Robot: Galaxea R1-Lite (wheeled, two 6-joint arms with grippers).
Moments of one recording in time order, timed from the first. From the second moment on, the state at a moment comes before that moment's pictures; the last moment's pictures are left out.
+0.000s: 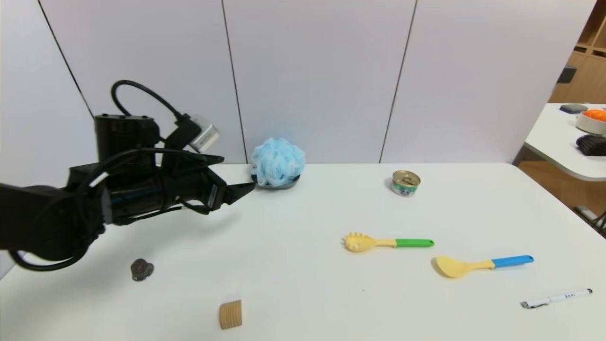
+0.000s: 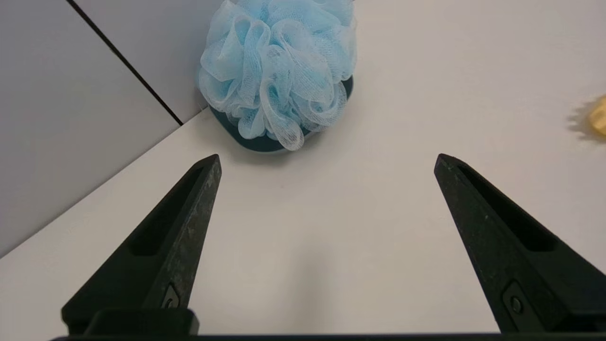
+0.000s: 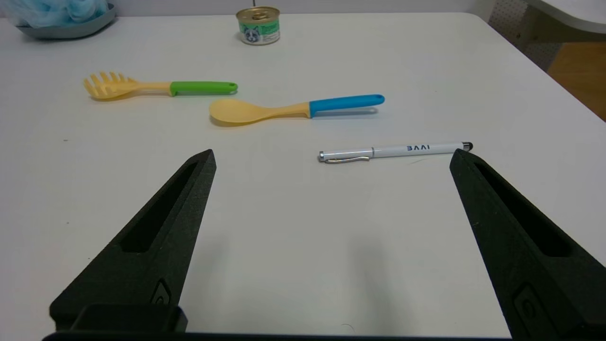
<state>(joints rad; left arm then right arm) -0.31 1.68 -0.85 -0.57 -0.29 0.31 0.01 0.00 0.00 0.00 0.00 0.00</state>
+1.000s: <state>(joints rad) -0.06 0.36 -0.12 -0.35 -0.13 0.13 0.01 0.00 0.00 0.00 0.00 0.00</state>
